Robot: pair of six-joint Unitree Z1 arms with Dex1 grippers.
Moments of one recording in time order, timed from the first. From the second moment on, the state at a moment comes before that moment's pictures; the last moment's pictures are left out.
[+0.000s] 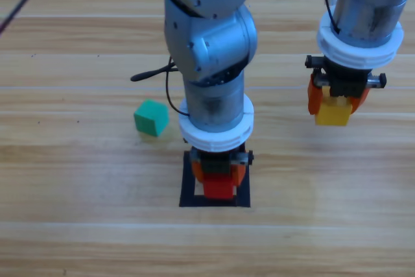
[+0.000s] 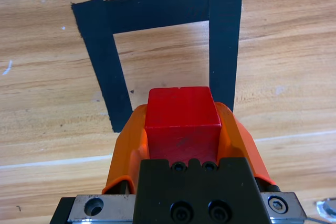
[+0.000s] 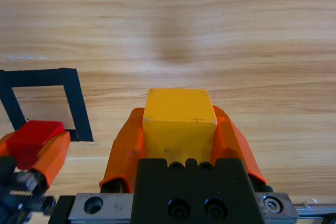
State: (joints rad) arm 0 -0.90 2.30 -1.85 1.05 0.00 -0.88; arm 1 0.73 2.16 -1.83 1.16 -0.05 0.75
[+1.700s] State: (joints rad) arm 0 -0.88 2.35 -1.91 1.08 0.00 -0.89; arm 1 0.73 2.15 -1.82 1.16 -0.05 0.71
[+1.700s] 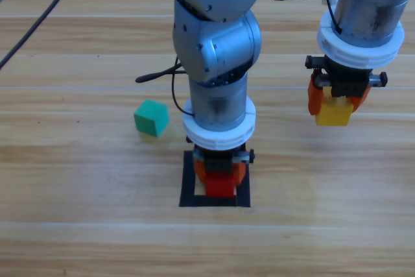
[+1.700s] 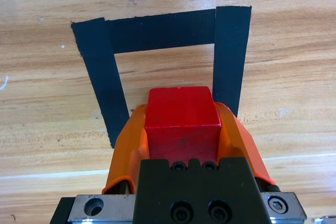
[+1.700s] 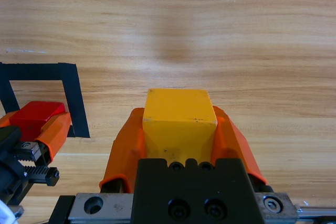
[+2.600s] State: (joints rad) arm 0 -0.88 2.37 -1.93 1.08 0.01 -0.89; arm 1 0.73 2.15 -1.82 1.16 -0.05 0.69
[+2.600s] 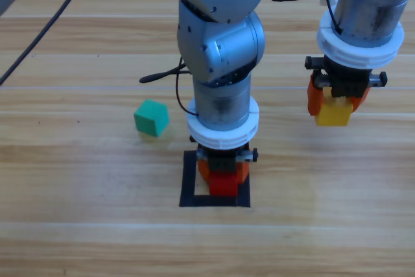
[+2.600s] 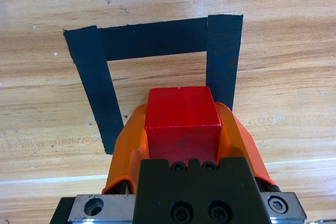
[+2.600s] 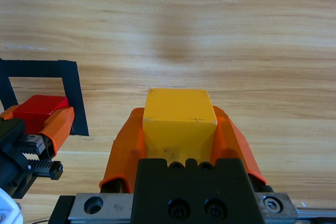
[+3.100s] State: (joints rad) arm 0 -0.88 2.37 -1.93 1.08 0.01 -0.89; arm 1 0.73 2.15 -1.82 1.16 -0.02 0.68
